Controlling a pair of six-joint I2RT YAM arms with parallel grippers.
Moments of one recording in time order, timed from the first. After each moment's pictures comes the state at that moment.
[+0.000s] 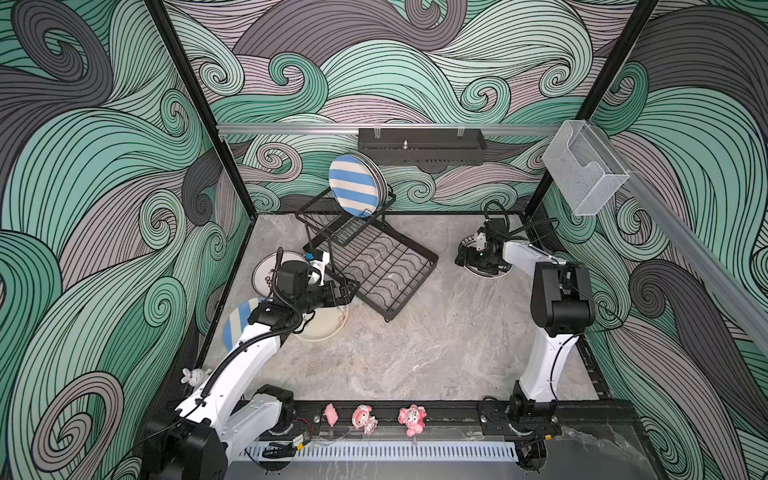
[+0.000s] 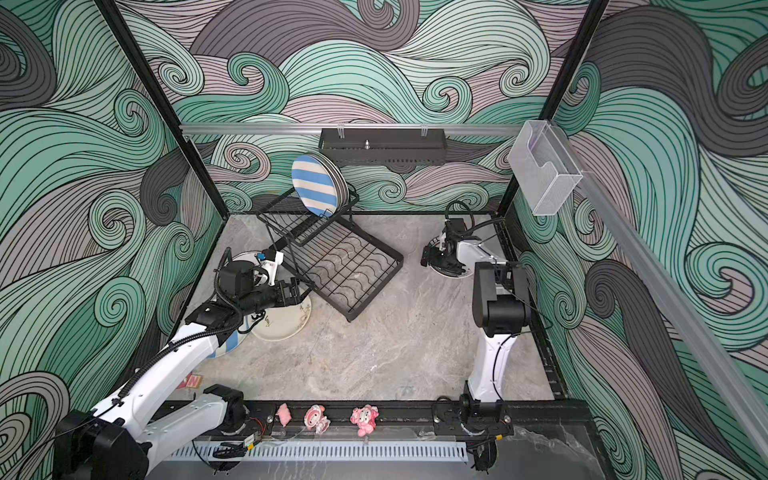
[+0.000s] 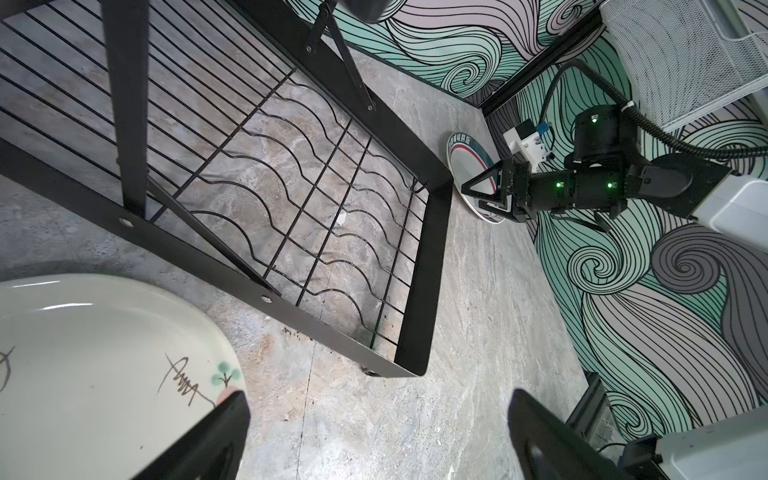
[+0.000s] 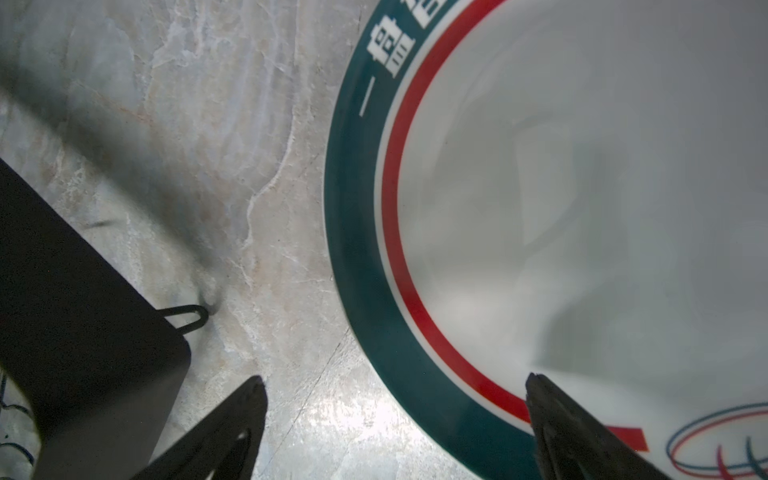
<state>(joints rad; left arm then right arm) -0.26 1.00 0.70 -0.28 0.44 -0.46 0.03 2.00 1.40 -0.54 -0.20 0.21</state>
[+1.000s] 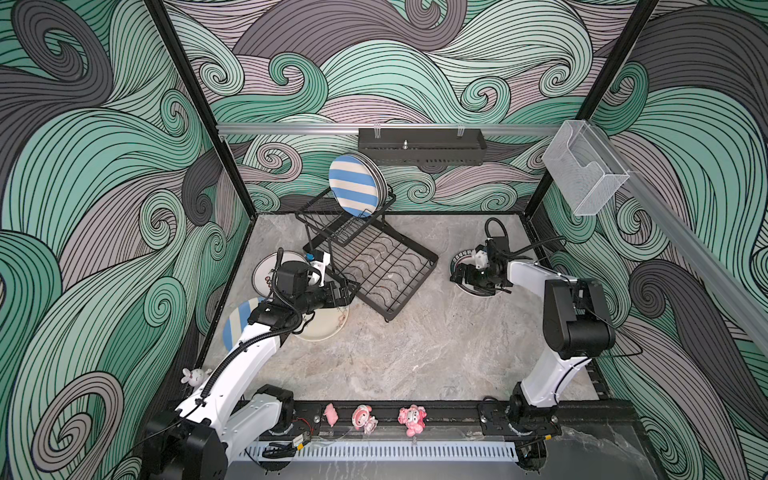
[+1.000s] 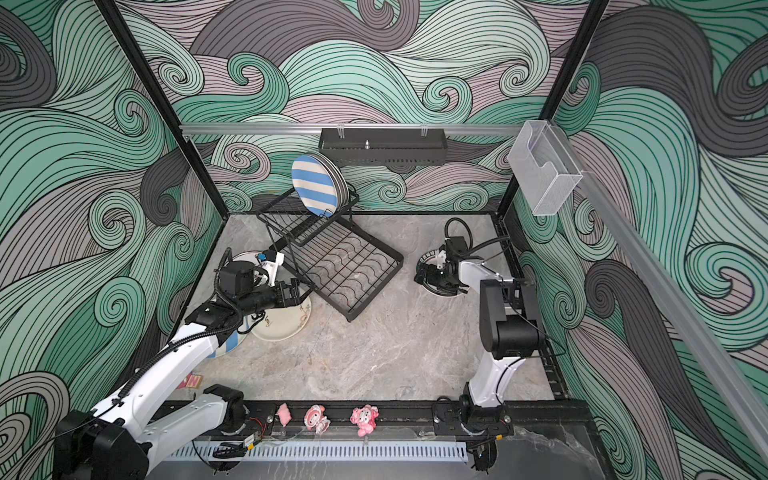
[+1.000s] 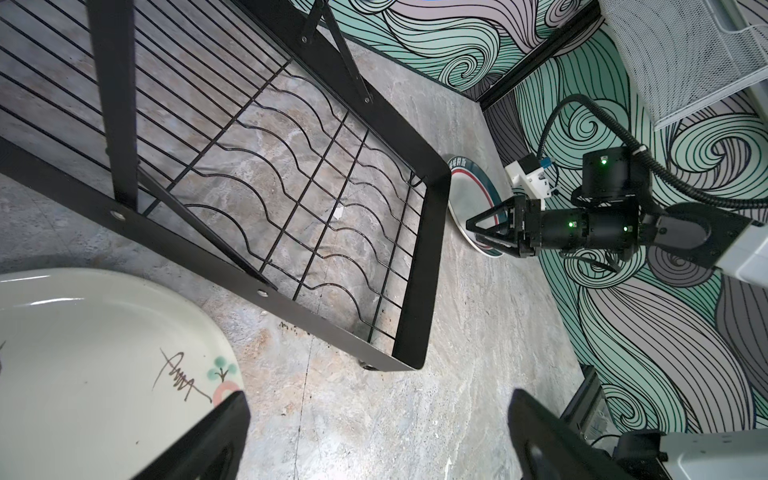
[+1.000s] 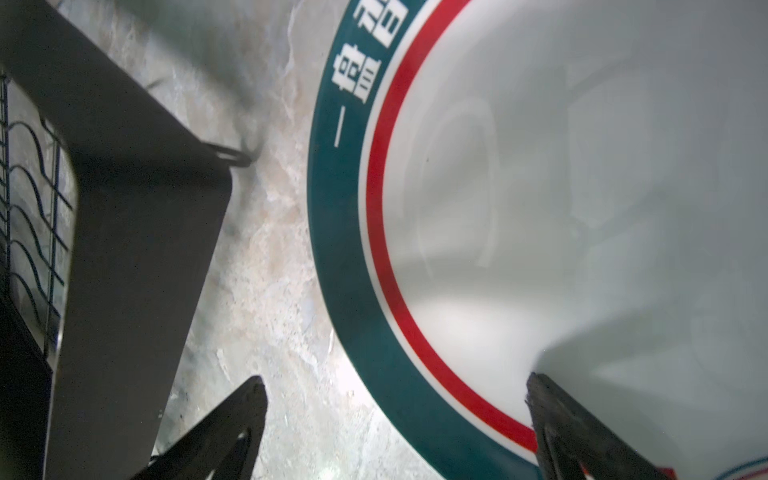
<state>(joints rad) -0.26 1.00 0.70 -0.29 0.46 -0.45 0.07 1.77 1.05 -0.46 -0.35 0.27</state>
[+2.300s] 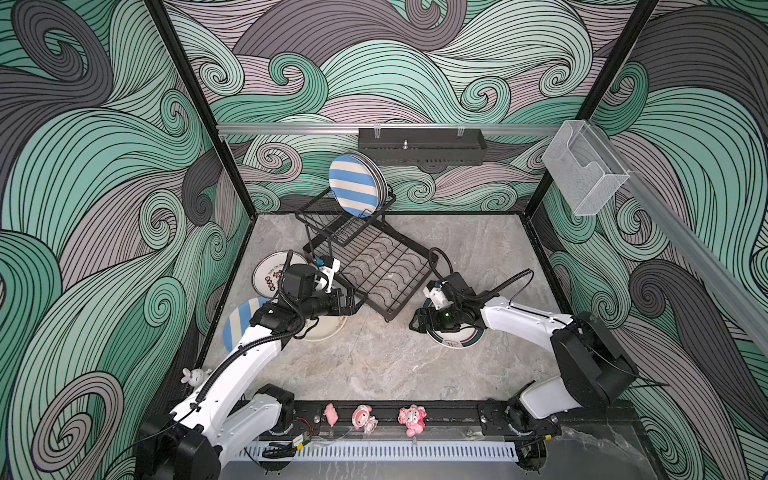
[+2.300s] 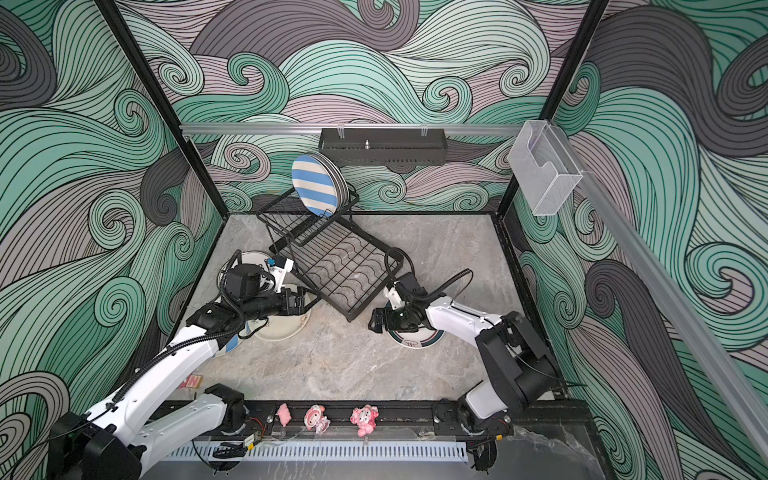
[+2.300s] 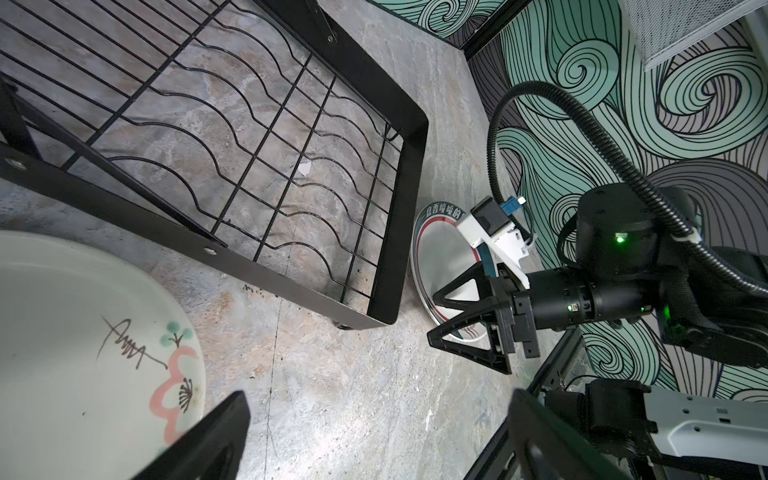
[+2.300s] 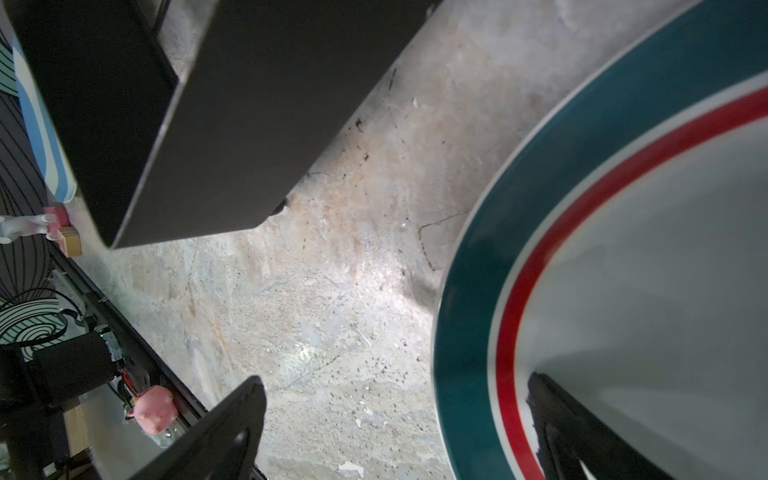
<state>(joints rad) -0.34 0.98 0.71 -0.39 0.48 -0.43 0.58 1.52 0.76 -0.37 -0.40 0.44</state>
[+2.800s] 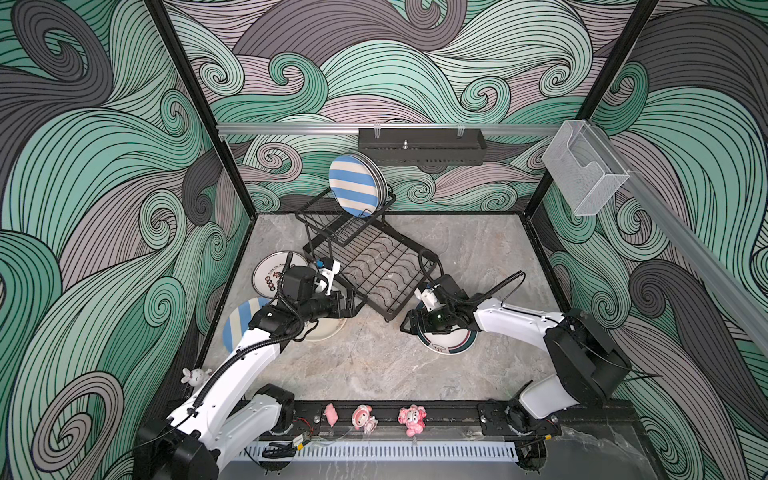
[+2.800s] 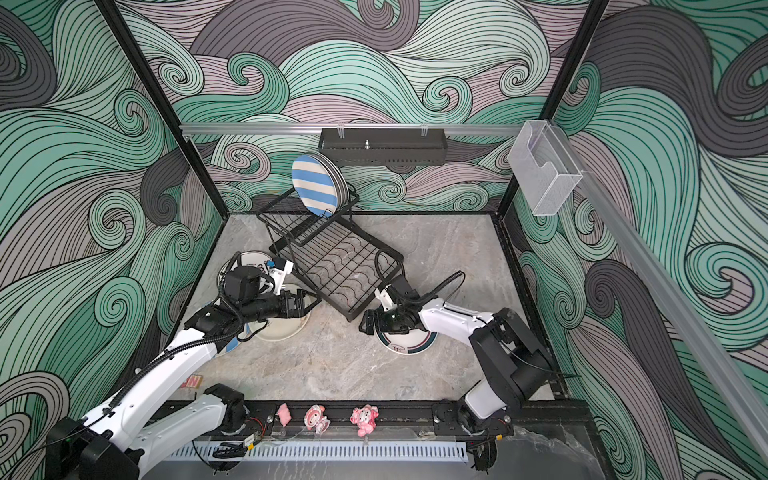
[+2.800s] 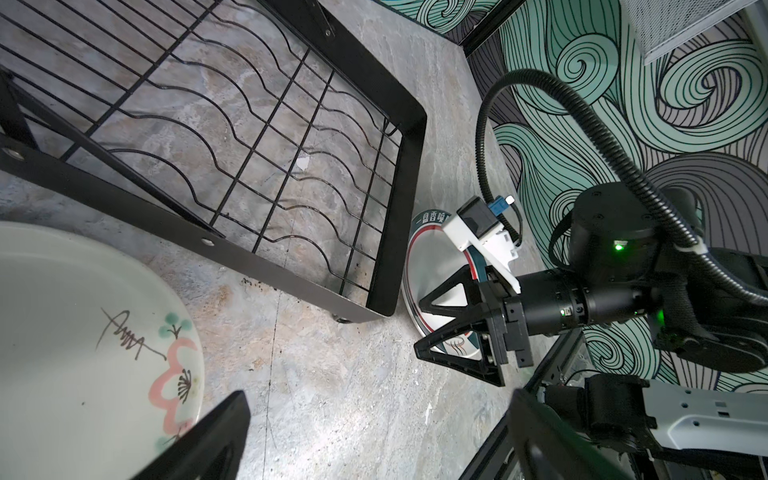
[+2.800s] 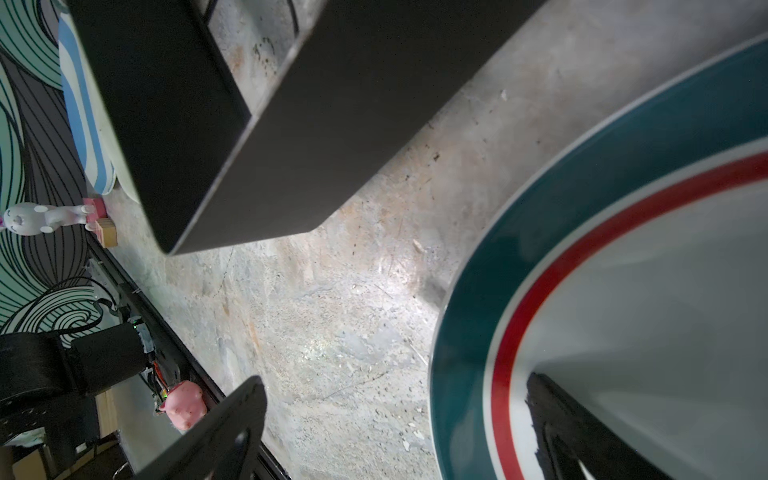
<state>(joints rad) -0.35 0.96 0.70 -0.40 0.47 -0.44 0.66 1.55 0.77 -0.28 -0.43 0.52</state>
